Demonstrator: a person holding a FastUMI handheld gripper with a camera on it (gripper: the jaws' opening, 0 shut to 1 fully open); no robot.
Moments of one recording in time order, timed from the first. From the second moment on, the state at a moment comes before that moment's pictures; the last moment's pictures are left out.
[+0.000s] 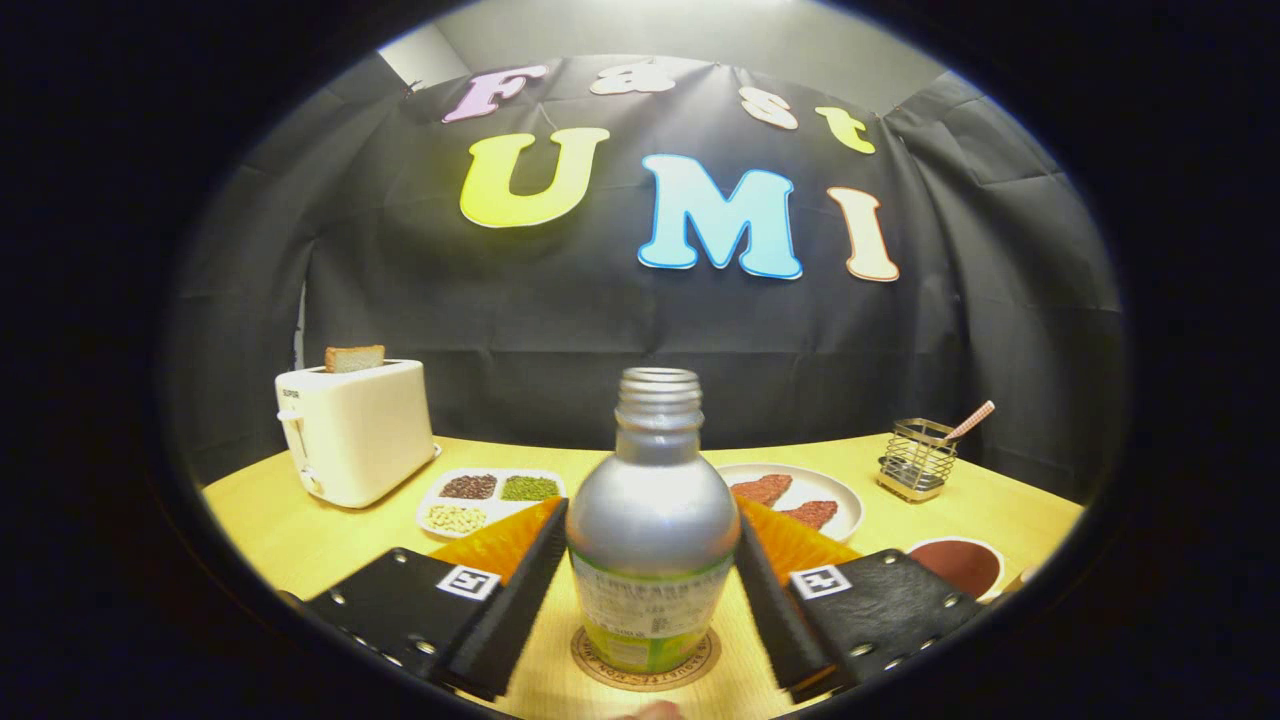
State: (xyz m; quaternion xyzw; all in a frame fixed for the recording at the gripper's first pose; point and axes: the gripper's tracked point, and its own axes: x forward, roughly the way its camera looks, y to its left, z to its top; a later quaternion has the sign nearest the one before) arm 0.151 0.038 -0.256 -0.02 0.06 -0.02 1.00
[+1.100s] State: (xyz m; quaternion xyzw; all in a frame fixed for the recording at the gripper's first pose) arm 0.050 -0.011 0.028 -0.01 -0.06 0.01 1.00
